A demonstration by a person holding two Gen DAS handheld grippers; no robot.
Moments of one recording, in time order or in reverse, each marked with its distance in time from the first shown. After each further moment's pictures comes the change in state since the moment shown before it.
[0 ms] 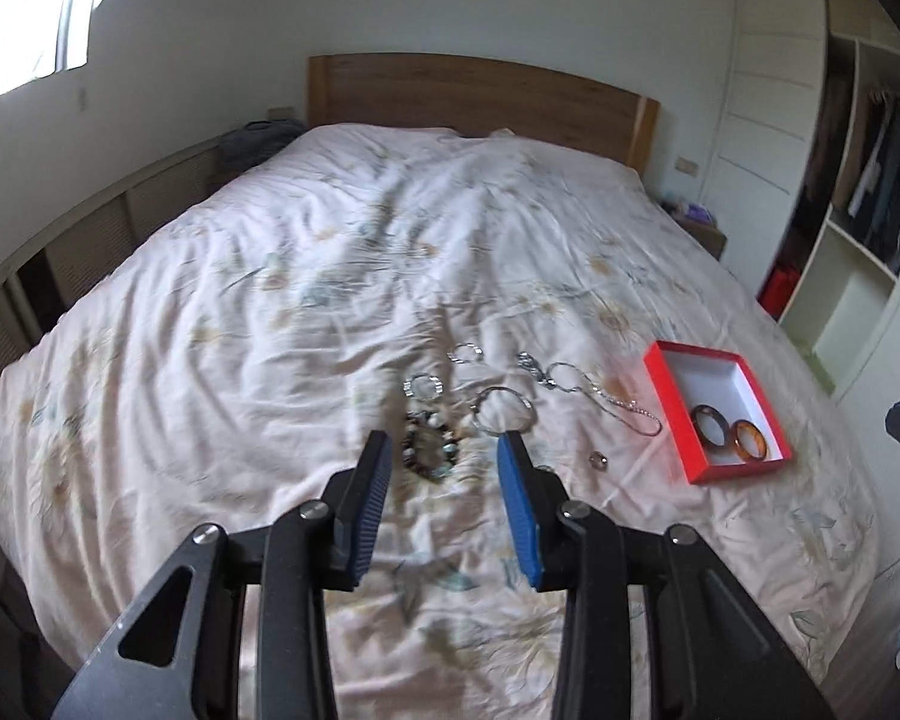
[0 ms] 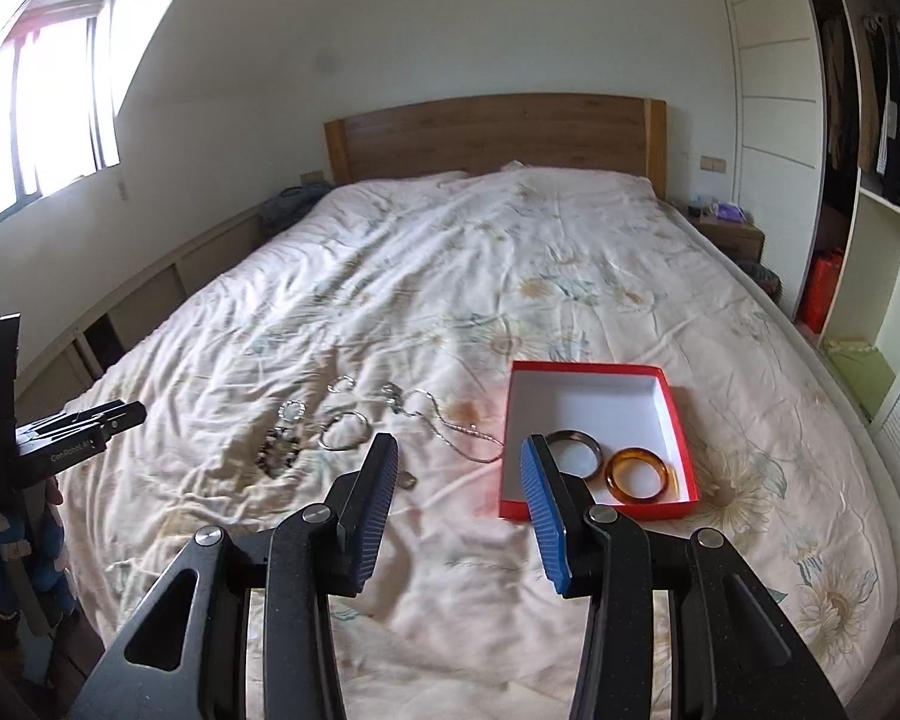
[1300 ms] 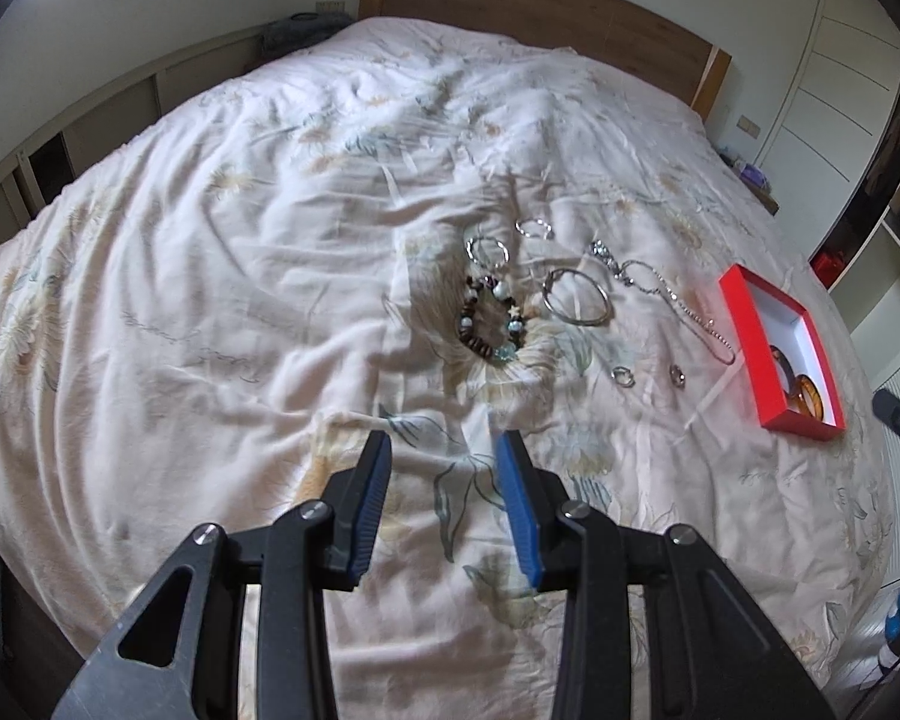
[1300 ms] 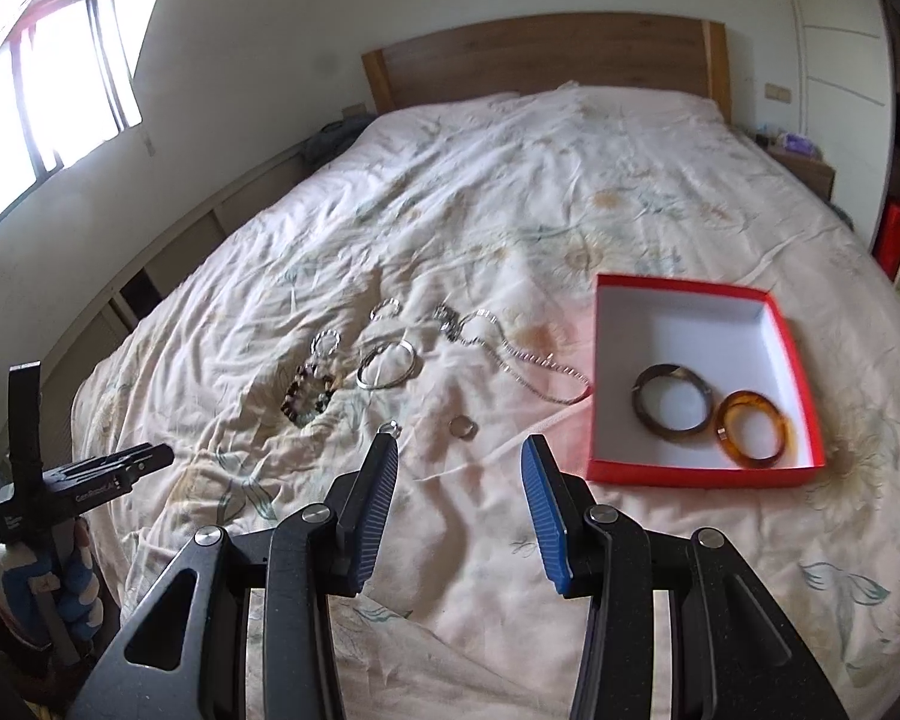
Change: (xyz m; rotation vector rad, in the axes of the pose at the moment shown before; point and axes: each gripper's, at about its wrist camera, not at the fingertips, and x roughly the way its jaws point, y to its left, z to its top) left arm 0.085 0.032 -0.061 -0.119 0.233 0.048; right arm 0.124 0.007 -0.032 0.016 0.217 0.173
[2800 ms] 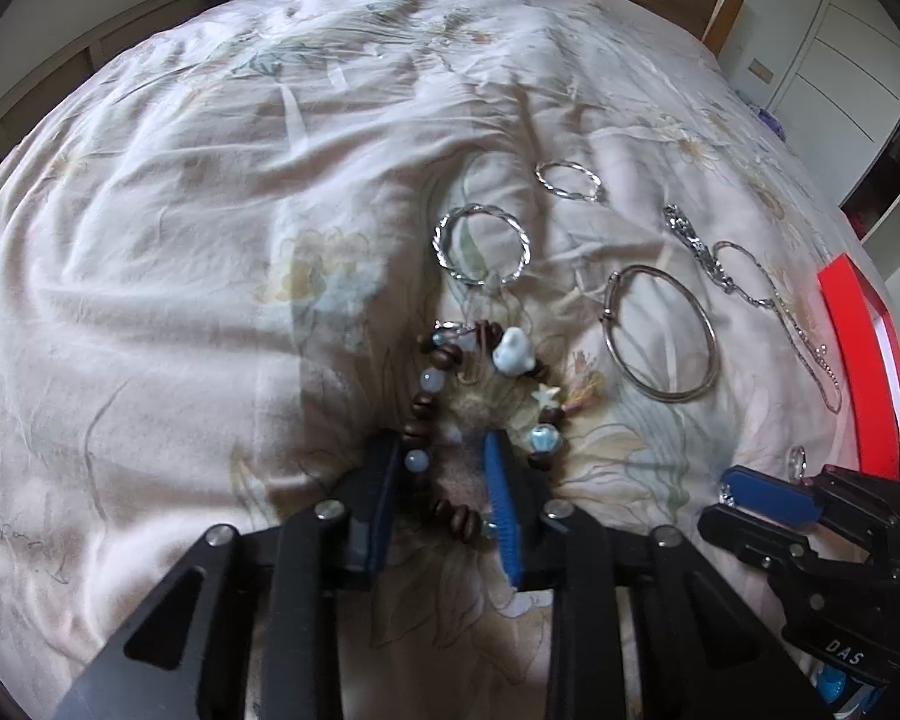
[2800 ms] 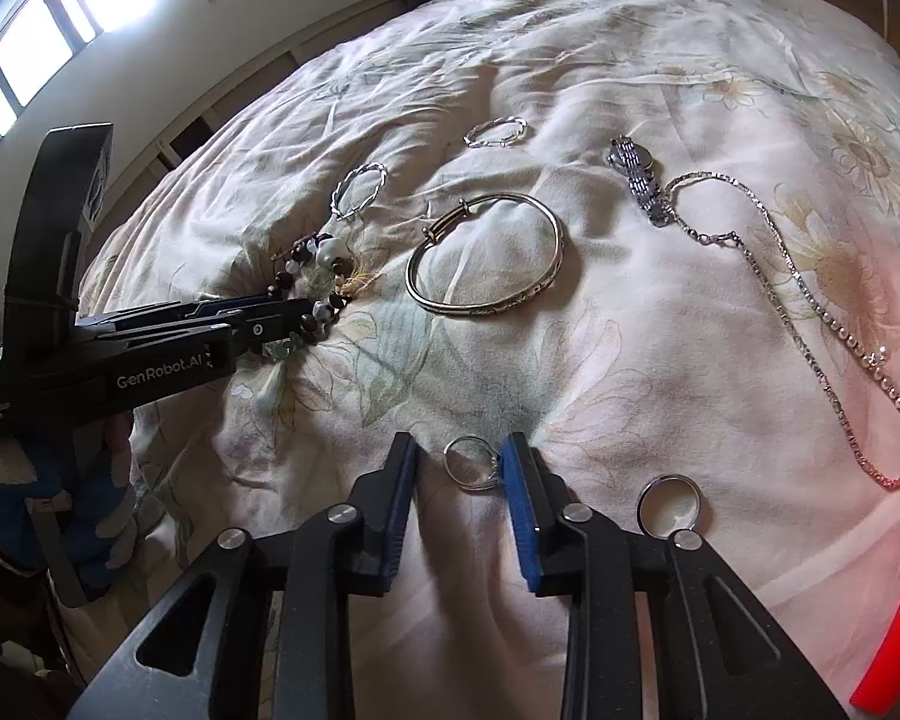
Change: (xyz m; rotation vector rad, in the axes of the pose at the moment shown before) left arm 0.181 -0.016 0.070 0.048 0.140 -0.019; right arm 0.234 0.048 0.008 -0.175 0.326 0.215
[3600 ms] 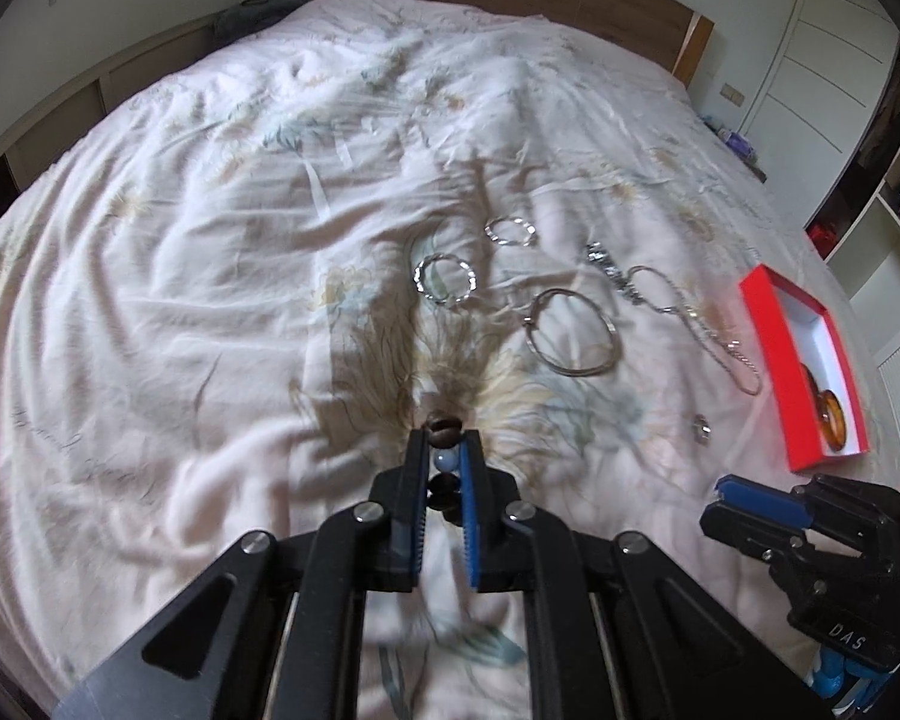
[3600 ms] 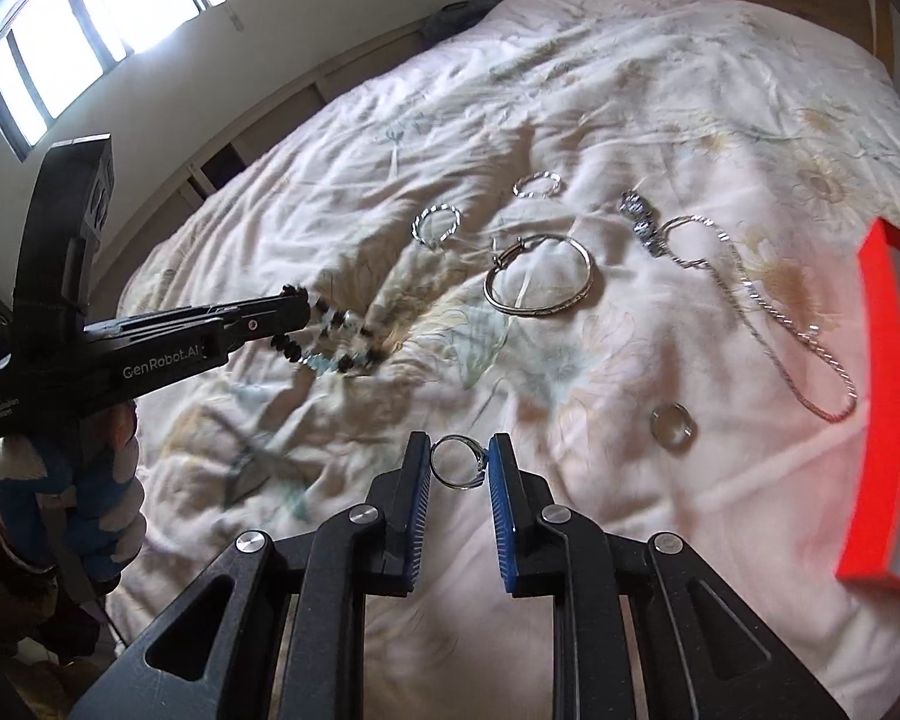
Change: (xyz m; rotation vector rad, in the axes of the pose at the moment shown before) left arm -0.099 -0.012 -0.026 0.020 -0.101 -0.024; right arm -0.086 0.035 -0.032 0.000 -0.098 0.022
